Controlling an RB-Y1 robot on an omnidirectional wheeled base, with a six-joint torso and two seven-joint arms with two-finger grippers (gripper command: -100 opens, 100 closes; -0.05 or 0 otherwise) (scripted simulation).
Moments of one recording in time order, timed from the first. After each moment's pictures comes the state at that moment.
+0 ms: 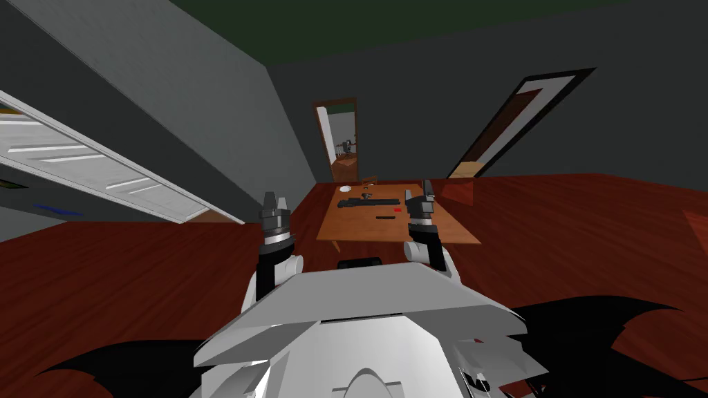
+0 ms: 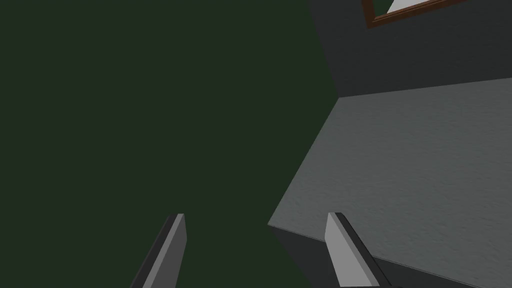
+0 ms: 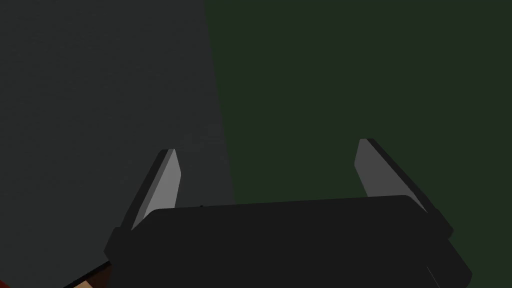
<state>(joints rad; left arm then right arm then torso) 0.53 0.04 0.06 -2.39 -0.04 -0.39 -0.17 0.48 0.03 -0.03 -2.28 0.06 -0.36 -0.15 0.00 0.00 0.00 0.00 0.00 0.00</state>
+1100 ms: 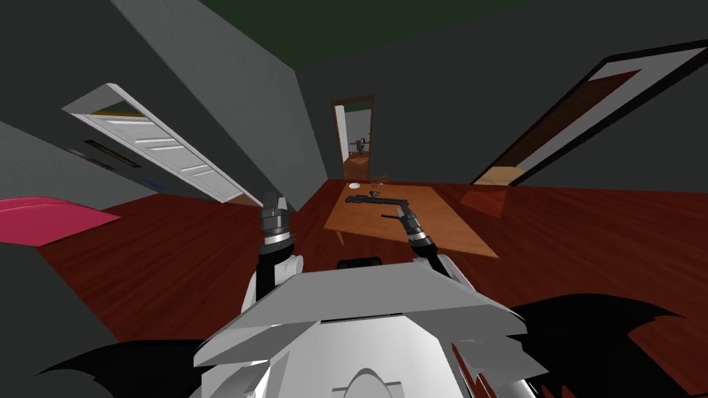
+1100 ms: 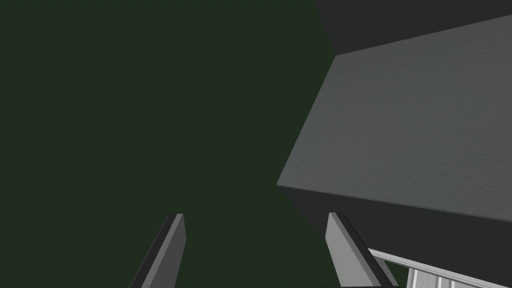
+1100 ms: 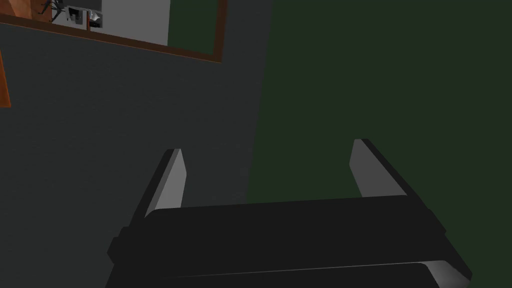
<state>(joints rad) 0.53 0.04 0.06 -2.39 -0.04 -0.39 -0.17 0.59 -0.26 0.02 -2.06 0.19 -0.50 -0.13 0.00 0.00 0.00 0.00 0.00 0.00</state>
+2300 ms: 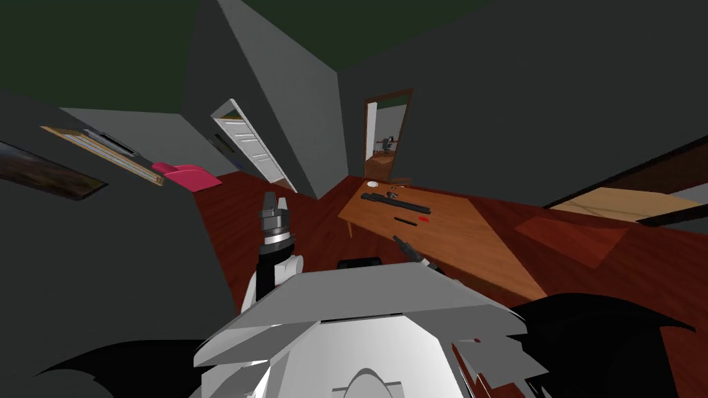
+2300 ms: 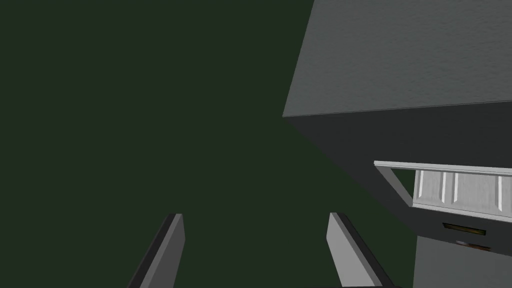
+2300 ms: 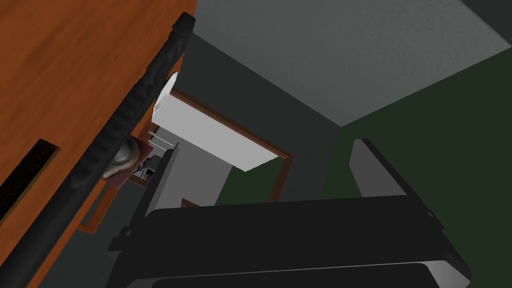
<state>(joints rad) 0.53 0.04 0.06 -2.39 -0.04 -0.39 -0.17 0.71 -0.51 0.13 -1.71 0.36 -0.63 -0.07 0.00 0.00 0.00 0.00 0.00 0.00</state>
